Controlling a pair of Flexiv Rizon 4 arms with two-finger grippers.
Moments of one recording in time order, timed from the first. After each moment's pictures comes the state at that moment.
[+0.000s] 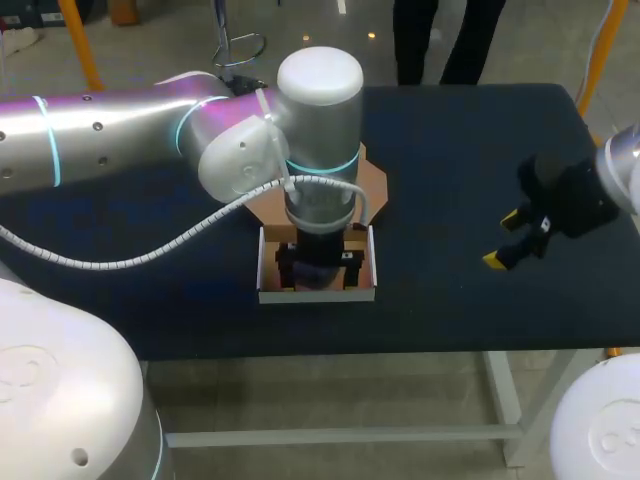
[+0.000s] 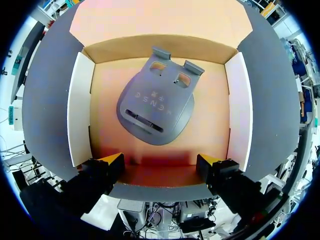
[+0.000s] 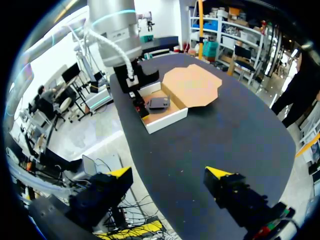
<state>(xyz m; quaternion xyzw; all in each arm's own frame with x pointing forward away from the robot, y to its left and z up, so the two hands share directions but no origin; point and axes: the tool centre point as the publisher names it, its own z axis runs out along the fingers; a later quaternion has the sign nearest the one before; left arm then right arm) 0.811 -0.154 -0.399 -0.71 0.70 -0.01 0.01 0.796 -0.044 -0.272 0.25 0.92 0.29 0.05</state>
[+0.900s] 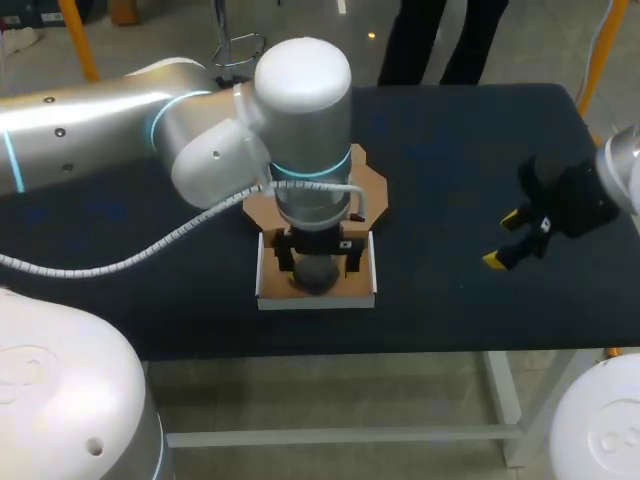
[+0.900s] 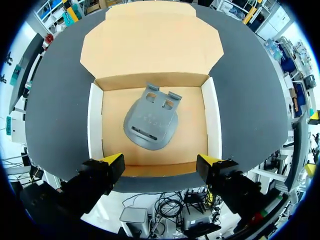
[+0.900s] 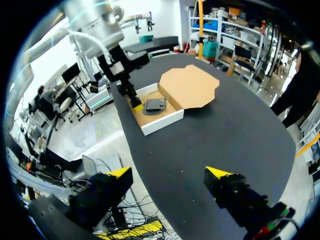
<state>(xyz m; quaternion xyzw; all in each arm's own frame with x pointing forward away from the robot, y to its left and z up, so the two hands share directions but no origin) 0.810 -0.155 -0.347 -0.68 0.72 -0.08 0.05 0.796 -0.044 -0.272 0.25 0.92 0.29 0.05</state>
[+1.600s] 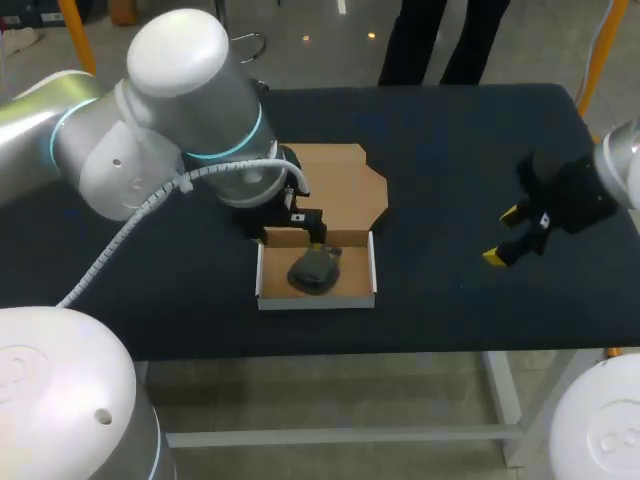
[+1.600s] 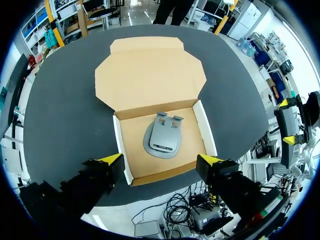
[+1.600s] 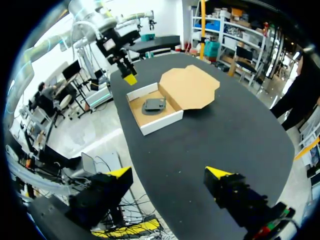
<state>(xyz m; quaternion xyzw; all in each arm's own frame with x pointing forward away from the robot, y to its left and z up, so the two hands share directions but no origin) 0.830 -0.109 -0.293 -0.61 0.77 -0.18 0.04 0.802 -0.043 -0.268 0.24 0.93 0.28 0.05</state>
